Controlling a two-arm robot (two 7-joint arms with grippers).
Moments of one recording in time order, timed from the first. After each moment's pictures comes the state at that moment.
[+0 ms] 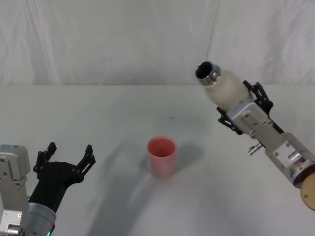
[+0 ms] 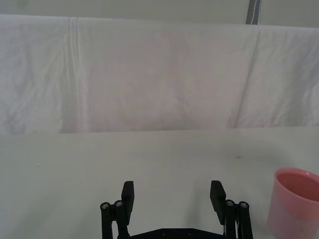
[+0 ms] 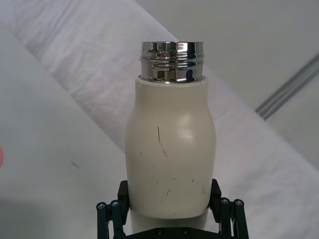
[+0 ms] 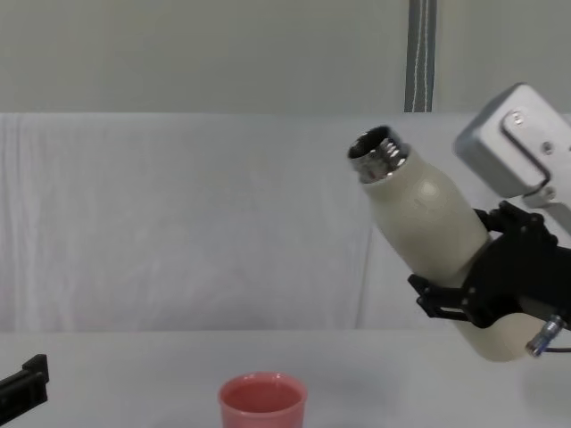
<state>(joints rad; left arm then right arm) 0.27 0.24 0.04 -1.85 -0.25 -0.02 -0.02 0.20 0.24 -0.32 -1.62 -0.45 0.02 0.15</state>
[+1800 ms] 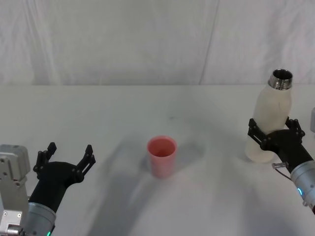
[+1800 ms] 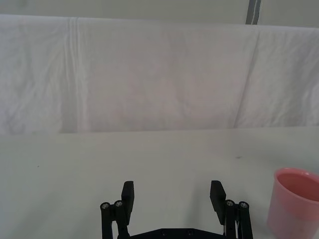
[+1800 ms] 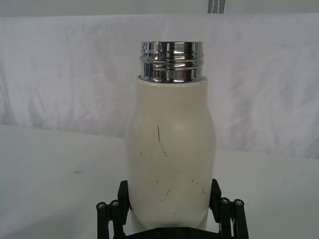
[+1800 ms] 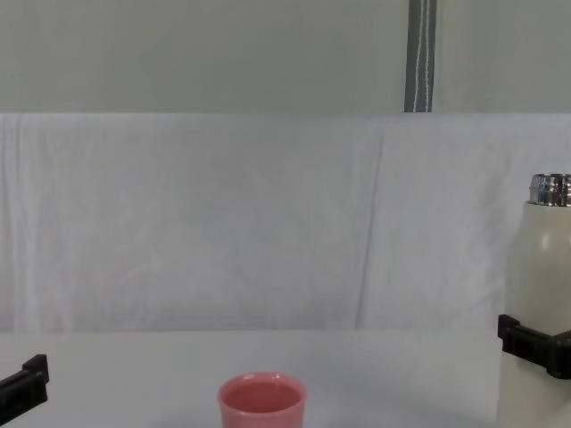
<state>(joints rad) 0.27 0.24 0.04 -1.85 -0.25 -0.02 -0.02 0.08 0.12 -0.10 -1.53 0.11 -0.01 0.16</state>
